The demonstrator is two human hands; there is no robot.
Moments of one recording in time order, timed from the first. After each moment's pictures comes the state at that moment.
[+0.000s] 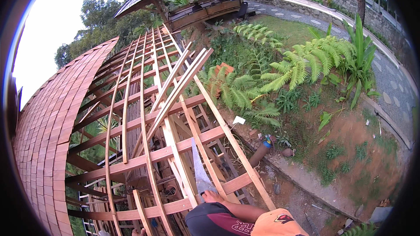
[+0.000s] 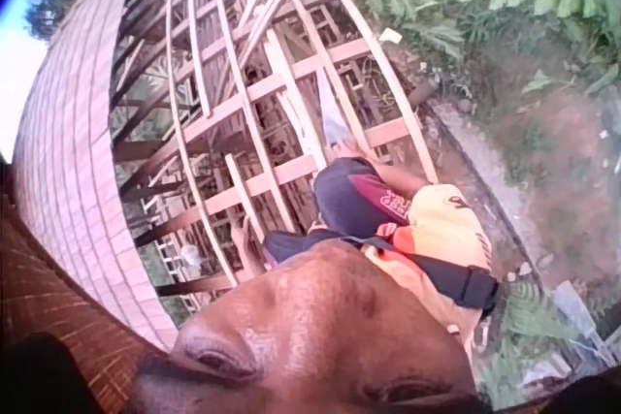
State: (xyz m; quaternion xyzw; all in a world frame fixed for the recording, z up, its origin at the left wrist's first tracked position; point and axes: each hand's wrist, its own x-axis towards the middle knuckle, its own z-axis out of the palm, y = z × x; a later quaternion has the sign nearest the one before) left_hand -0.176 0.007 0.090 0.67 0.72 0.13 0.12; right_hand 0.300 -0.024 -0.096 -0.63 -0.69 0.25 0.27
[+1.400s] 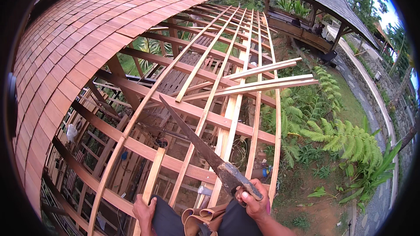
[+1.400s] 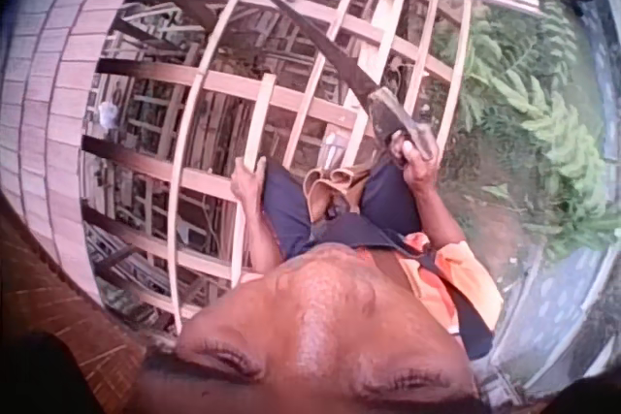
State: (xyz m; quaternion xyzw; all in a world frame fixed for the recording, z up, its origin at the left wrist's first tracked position) left_hand -0.096 -0.123 0.153 0.44 0.88 0.16 0.11; right_hand 0.280 -0.077 0.257 -0.36 -0.41 0.54 0.64
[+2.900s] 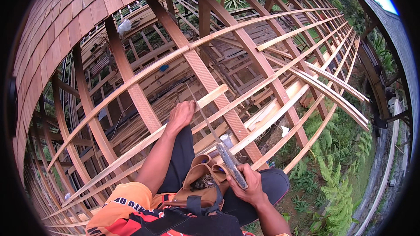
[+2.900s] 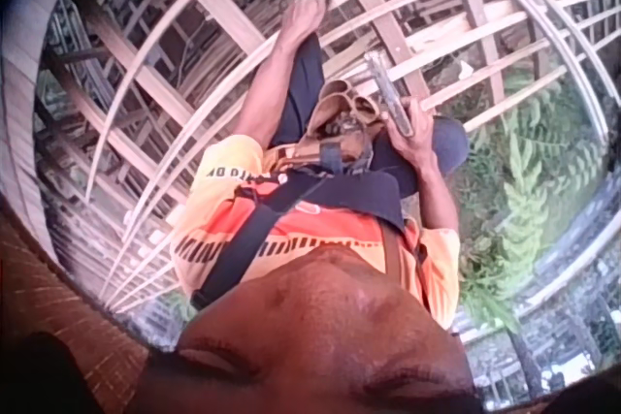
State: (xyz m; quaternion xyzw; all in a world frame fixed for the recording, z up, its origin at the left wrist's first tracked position) left_hand -0.076 -0.064 0.167 0.45 0.82 0.26 0.24; right_hand 0.252 -0.090 0.260 -0.30 -0.84 0.37 0.25
